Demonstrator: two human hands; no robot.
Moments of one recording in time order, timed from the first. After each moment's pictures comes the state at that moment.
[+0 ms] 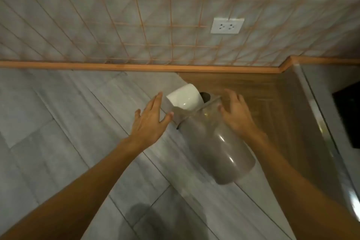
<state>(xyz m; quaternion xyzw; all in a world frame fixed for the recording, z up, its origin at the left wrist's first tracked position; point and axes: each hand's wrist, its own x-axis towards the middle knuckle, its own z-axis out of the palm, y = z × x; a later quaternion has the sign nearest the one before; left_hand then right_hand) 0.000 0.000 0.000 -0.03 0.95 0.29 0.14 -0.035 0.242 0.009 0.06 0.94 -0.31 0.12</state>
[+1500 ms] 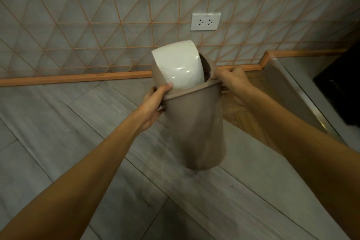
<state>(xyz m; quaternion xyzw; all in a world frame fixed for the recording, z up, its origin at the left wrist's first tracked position) -0.033 0.028 -0.062 -0.15 0.60 0.76 0.19 -0.051 0.234 -0.002 0.25 0.80 -0.55 0.03</state>
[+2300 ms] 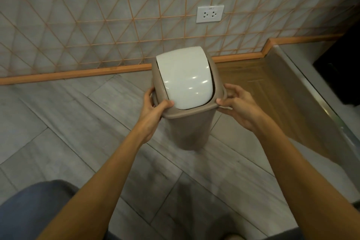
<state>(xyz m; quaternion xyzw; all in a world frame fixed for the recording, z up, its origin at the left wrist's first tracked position) 0.050 -0.029 -0.072 -0.07 0.63 0.76 0.14 0.063 0.219 -0.021 0.22 0.64 -0.73 0.10</state>
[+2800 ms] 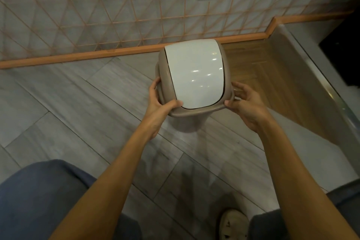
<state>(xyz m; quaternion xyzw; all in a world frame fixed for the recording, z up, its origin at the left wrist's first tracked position) 0.089 -0.023 -0.088 -0.05 0.68 0.72 0.14 0.111 0.224 -0.044 0.23 0.70 -0.67 0.08</state>
